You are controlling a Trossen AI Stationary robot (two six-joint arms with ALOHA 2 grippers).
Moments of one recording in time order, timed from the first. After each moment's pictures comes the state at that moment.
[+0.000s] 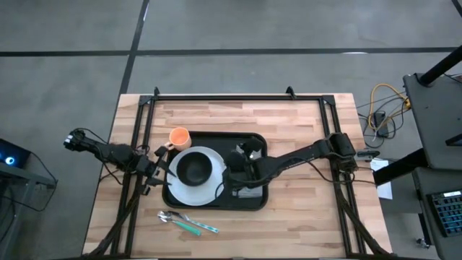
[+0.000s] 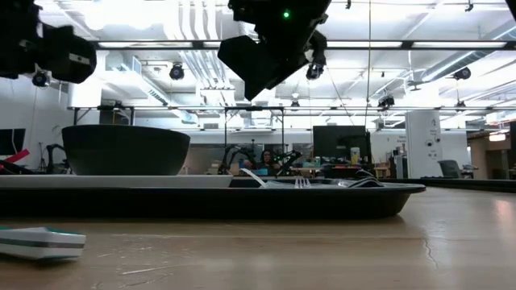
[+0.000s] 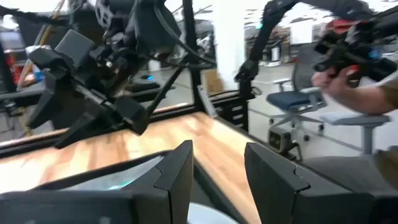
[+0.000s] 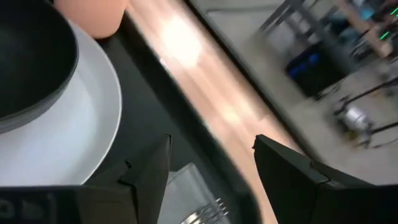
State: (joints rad) left arm -0.35 0.05 0.01 0.05 0.07 0.10; right arm 0.26 2.04 1.67 -0.82 0.99 0.57
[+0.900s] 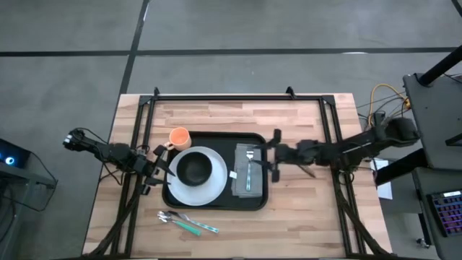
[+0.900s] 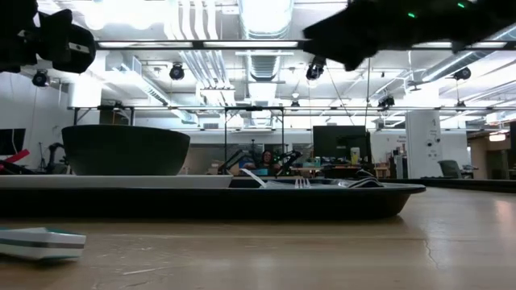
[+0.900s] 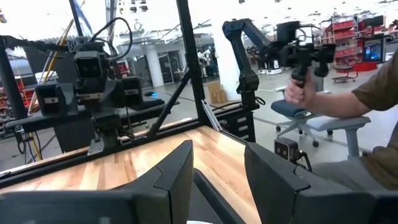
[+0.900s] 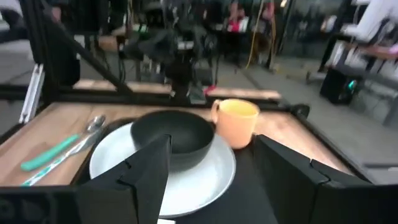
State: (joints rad) left arm -0.35 0.06 0.01 0.12 0.08 0.16; right arm 0.14 1.28 0.50 0.70 0.23 -0.04
